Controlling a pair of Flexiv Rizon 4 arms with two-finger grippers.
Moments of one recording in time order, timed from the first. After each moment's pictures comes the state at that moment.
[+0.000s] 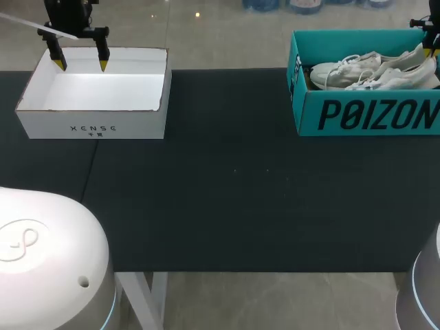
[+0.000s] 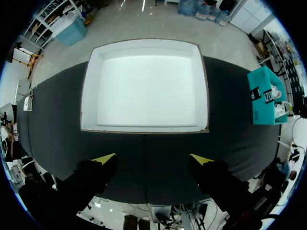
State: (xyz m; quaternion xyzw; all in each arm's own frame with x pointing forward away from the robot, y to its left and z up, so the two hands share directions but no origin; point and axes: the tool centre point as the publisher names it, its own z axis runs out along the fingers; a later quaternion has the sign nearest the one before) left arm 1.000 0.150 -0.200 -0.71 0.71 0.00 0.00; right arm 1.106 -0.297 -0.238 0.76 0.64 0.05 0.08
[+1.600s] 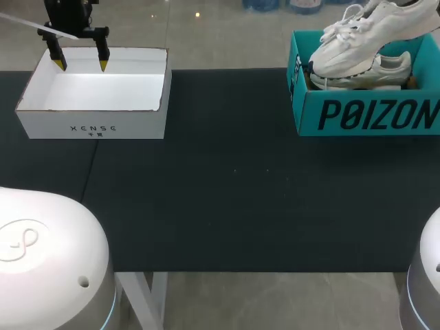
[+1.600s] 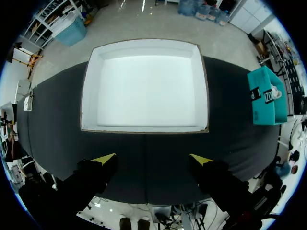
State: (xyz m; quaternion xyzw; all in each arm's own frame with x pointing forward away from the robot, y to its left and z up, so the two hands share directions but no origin) left arm 1.000 0.150 -0.200 -0.71 0.71 0.00 0.00; right arm 0.990 -0.176 -0.007 0.75 0.64 0.16 0.06
